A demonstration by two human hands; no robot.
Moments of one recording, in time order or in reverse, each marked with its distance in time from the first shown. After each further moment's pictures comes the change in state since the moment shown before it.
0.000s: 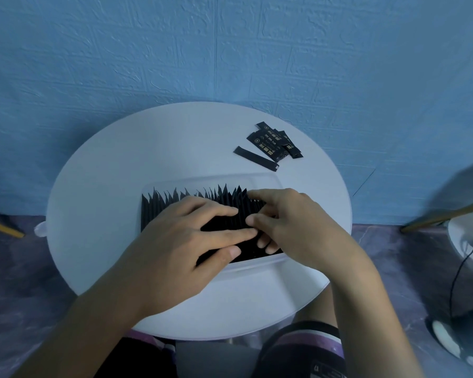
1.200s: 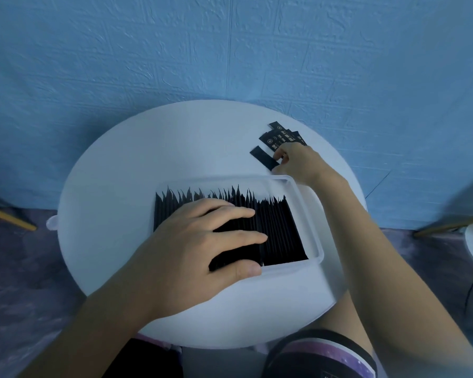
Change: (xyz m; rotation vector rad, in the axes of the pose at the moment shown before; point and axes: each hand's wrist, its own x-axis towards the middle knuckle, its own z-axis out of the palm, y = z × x) left_hand 0.006 -0.004 -0.001 -0.054 -0.041 -0.002; right_hand 0.169 0.055 -0.038 -0.368 0.133 0.025
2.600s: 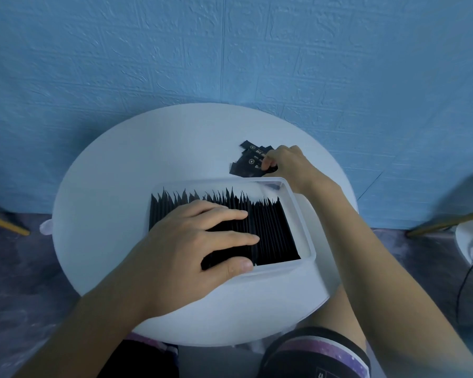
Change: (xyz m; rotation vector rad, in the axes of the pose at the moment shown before) left_hand -0.003 0.002 -0.002 -0.049 0.035 0.007; right_hand -0.007 0.003 0.005 -0.143 0.024 -0.215
